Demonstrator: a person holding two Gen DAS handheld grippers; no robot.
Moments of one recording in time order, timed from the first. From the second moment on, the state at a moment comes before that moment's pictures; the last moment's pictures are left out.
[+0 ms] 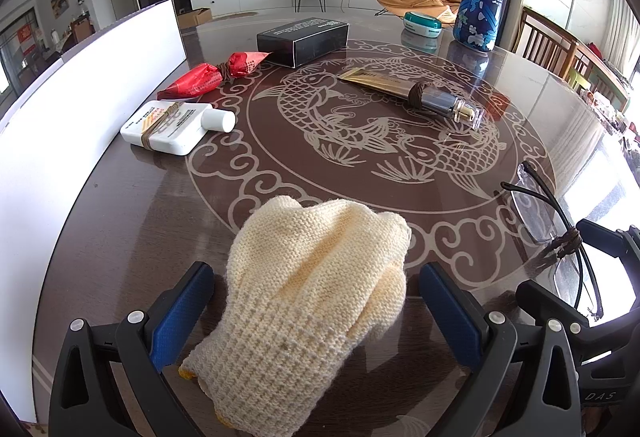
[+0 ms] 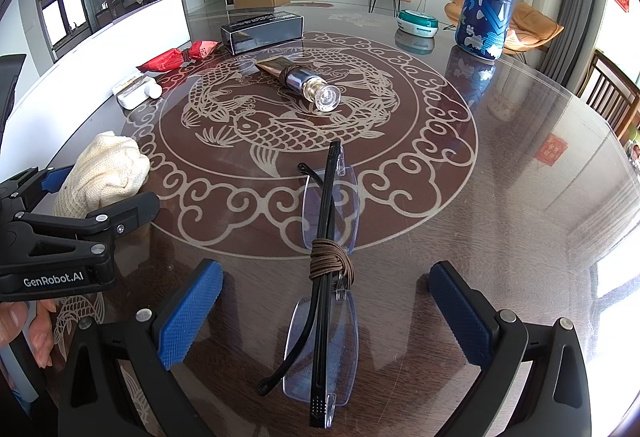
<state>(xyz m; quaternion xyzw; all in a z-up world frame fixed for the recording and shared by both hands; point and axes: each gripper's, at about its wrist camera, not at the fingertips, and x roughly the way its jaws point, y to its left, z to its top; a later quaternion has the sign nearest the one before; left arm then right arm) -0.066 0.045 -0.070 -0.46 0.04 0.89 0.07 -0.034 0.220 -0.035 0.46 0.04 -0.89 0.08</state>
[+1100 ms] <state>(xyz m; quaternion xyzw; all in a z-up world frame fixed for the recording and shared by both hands) -0.030 -0.027 0.021 -0.45 -0.01 0.88 0.18 -0.045 0.218 0.037 0.49 0.04 -0.86 0.15</state>
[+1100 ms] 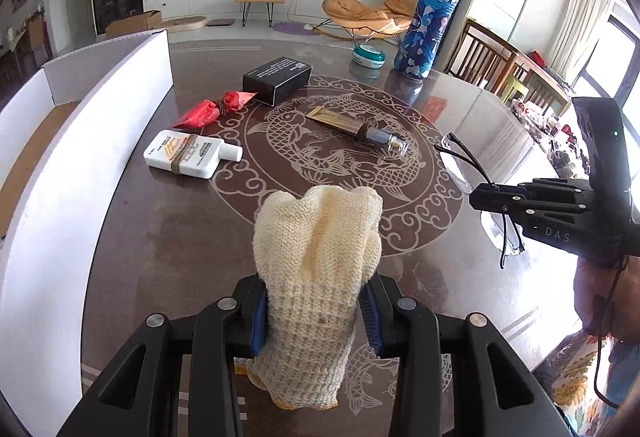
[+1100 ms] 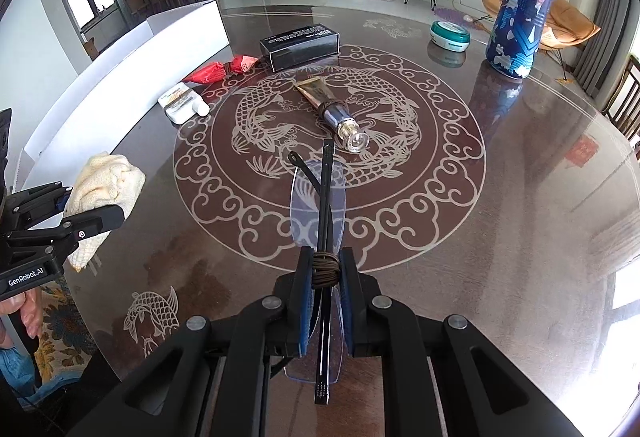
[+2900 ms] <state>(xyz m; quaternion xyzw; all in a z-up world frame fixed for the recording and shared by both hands) -0.109 -0.241 0.076 -0.41 -0.04 0.91 -0.08 -0.158 -0.069 0.087 0.37 0.04 -0.89 0.26</state>
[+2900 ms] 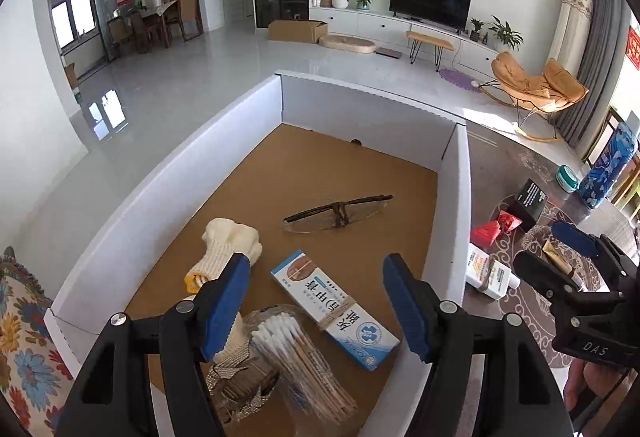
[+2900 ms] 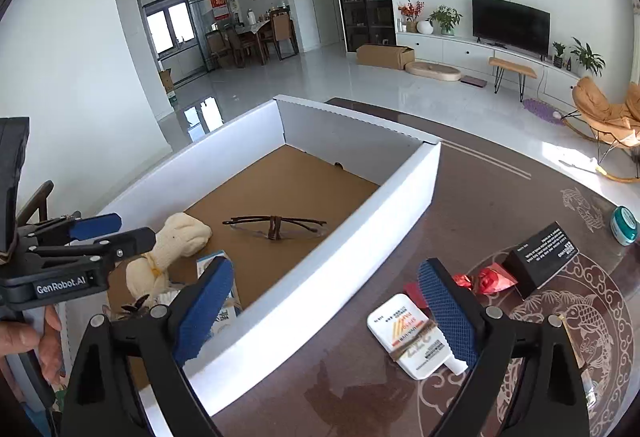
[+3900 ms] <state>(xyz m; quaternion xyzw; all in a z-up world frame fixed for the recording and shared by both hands) -0.066 0.000 -0.069 -0.51 0.02 0.86 0.01 -0.069 0.212 -0.030 0.46 0.03 -0.89 0.04</state>
